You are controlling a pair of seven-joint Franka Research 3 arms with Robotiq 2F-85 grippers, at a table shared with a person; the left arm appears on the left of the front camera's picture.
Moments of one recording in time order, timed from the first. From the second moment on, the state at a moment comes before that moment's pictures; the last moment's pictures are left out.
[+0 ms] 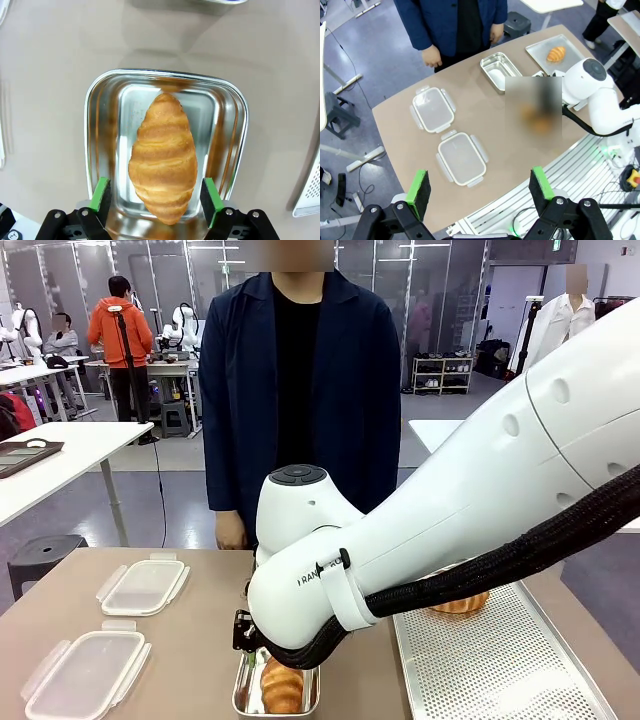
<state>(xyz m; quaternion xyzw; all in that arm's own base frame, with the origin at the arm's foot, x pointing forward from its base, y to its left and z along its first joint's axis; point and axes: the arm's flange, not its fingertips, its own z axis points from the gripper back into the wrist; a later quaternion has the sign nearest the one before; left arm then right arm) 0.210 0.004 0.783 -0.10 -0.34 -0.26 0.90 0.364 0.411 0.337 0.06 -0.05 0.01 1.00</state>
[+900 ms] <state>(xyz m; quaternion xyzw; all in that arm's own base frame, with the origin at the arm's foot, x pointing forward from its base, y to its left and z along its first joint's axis) 0.210 0.004 0.783 -0.10 -0.34 -0.26 0.90 0.364 0.411 0.337 0.06 -0.05 0.01 1.00</state>
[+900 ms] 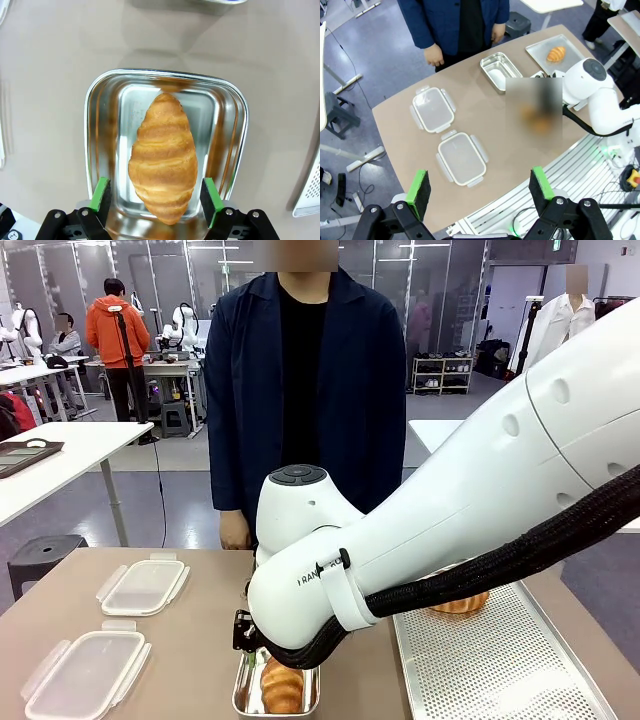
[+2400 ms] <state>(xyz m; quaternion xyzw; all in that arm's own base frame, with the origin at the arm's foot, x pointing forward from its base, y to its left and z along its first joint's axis) 0.210 0.004 0.783 -0.10 -0.34 -0.26 0.90 0.335 0.153 0.607 0.03 -0.13 0.24 0.96</state>
